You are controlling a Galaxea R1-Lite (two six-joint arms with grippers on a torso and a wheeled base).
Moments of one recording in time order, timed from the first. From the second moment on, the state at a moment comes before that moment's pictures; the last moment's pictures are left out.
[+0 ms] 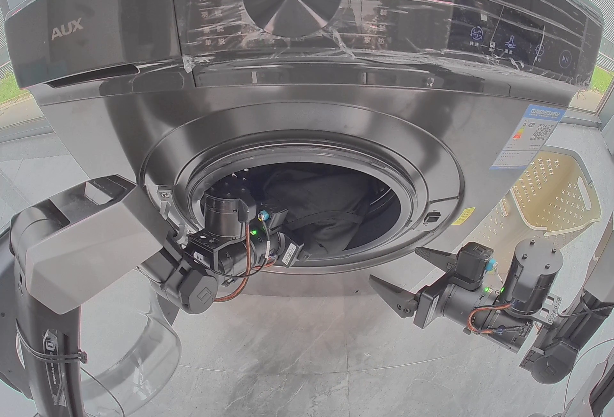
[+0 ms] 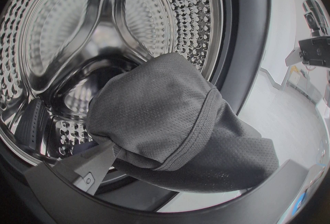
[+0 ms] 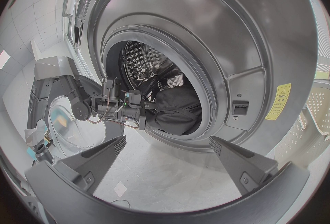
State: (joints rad) left arm -0.50 2.26 -1.04 -0.98 -0.10 0.33; right arm 0.66 1.88 -0.26 -1.50 -0.01 0.13
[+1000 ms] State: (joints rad) left arm -0.50 2.22 -0.93 -1.12 -0.45 0.53; right arm 0.66 1.89 -0.26 -1.50 0.00 0.13
